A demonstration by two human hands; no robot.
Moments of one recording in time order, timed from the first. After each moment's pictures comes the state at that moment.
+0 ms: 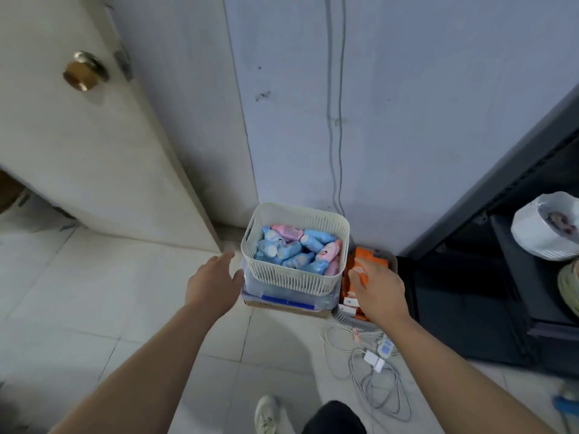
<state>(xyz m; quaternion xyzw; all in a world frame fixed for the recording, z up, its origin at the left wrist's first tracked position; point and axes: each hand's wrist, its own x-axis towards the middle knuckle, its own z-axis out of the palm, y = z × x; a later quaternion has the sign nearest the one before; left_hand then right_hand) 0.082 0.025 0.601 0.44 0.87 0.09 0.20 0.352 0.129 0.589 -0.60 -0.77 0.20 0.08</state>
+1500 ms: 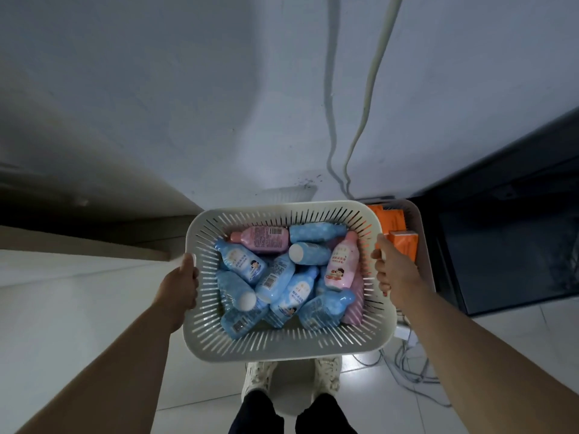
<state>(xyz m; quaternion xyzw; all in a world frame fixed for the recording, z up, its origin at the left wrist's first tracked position) -0.063 0.311 0.288 0.14 0.81 0.20 0.53 0.281 0.368 0.301 -0.79 -0.12 0.57 0.20</state>
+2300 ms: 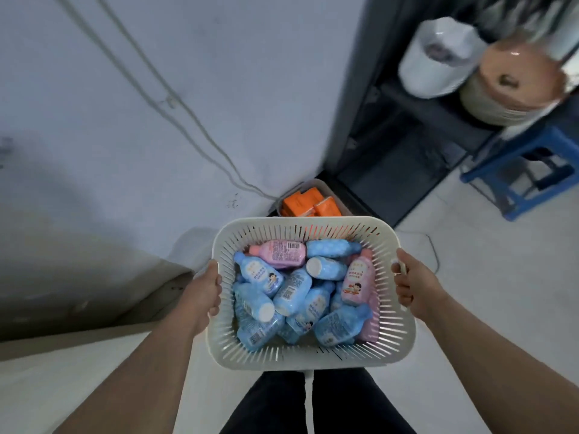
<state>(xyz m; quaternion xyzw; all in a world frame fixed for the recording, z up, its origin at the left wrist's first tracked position) 0.026 0.276 0.475 0.33 0.70 0.09 0.63 0.354 0.119 0.483 -0.72 0.12 0.54 0.42</state>
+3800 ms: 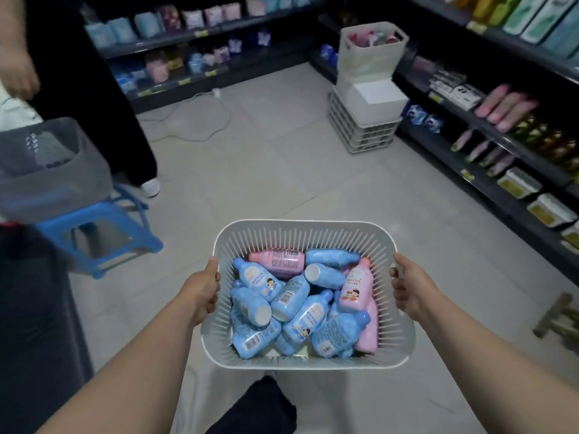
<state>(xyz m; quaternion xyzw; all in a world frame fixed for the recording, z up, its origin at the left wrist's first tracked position) 0.836 -0.300 0.555 0.72 0.28 -0.32 0.55 0.722 -0.638 0.575 -0.51 0.56 0.08 0.65</state>
